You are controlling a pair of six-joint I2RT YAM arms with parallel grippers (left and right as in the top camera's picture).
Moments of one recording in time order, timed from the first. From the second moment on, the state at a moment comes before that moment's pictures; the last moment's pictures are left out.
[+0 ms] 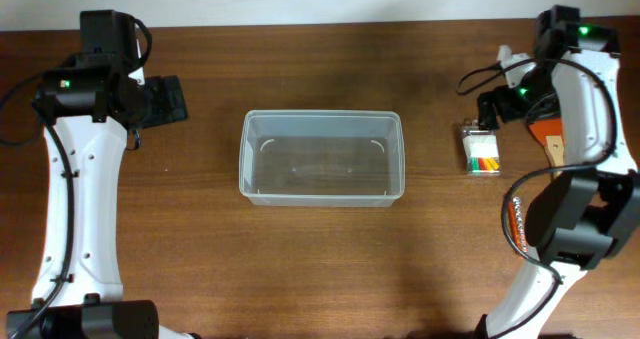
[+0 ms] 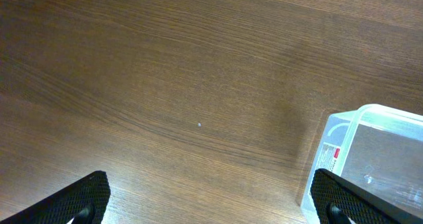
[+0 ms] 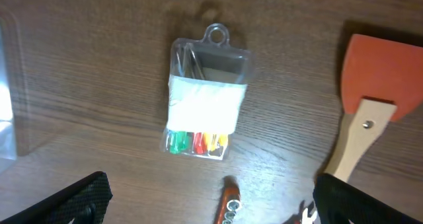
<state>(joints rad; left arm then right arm) 0.05 1.66 1.80 -1.23 -0.19 -0.16 -0.21 2.11 2.00 -1.38 -0.03 -0.39</state>
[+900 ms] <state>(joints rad) 0.05 1.66 1.80 -1.24 -0.19 -0.16 -0.21 2.26 1.98 -1.32 -0.05 -0.31</state>
